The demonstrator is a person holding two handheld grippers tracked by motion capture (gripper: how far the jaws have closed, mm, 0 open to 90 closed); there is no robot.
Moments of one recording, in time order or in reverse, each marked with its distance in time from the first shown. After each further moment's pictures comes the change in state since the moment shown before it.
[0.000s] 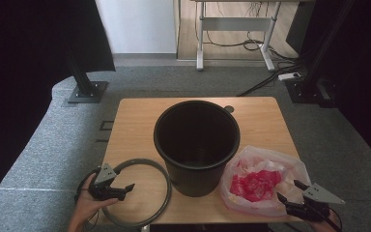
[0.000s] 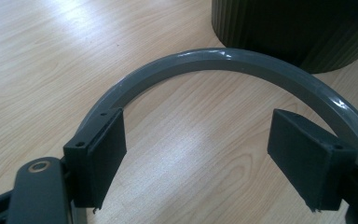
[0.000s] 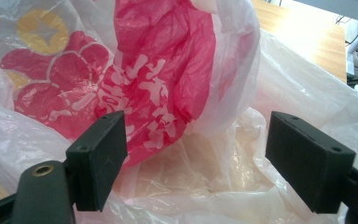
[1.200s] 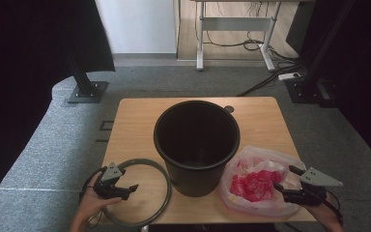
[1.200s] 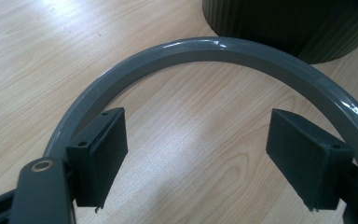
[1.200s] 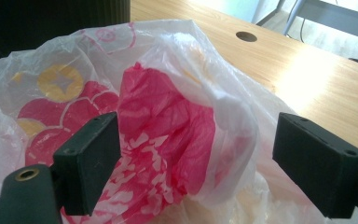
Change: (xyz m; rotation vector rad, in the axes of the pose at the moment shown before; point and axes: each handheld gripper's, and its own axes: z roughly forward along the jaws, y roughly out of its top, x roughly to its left) left arm -0.001 0.002 0.016 0.048 -0.043 0.009; right arm -0.014 0.042 0.014 -0.047 0.092 -0.047
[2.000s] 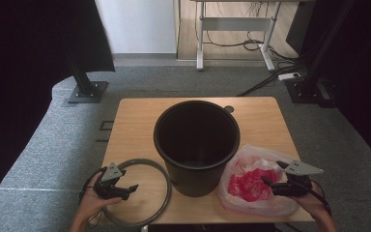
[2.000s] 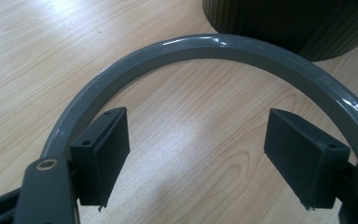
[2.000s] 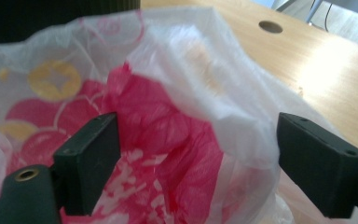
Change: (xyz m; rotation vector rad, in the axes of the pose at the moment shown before) left arm 0.000 -0.001 0.001 0.005 -0.002 0.000; right arm 0.004 0.012 0.038 0.082 0.062 -0.030
